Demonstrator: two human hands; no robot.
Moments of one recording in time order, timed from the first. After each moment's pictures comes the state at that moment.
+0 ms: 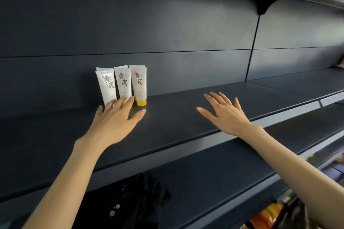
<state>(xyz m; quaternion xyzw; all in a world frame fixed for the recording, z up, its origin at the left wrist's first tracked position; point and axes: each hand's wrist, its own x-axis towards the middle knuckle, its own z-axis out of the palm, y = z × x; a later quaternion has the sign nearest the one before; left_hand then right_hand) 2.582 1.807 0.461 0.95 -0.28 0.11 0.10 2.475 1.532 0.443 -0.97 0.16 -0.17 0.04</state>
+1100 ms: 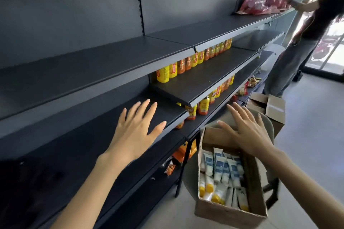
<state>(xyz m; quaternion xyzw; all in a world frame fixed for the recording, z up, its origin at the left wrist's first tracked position) 2.339 1.497 0.345 0.84 -0.54 0.05 0.10 2.113 1.301 0.318 -0.90 0.42 -0.11 0.08</state>
